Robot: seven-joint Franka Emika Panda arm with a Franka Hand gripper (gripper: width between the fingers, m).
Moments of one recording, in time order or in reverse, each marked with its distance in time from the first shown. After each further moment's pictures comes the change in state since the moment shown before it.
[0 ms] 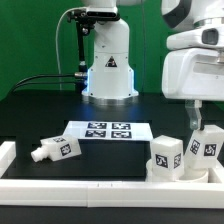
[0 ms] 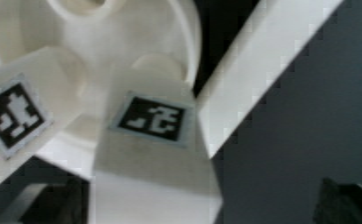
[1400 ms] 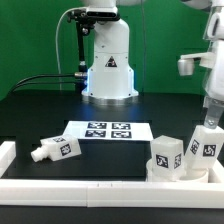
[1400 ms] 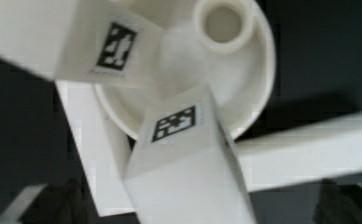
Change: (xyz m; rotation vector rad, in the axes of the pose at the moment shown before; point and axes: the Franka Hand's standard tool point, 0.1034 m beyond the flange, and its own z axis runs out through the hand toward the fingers) arm 0.006 0.027 -0.003 -0.063 -0.171 -0.939
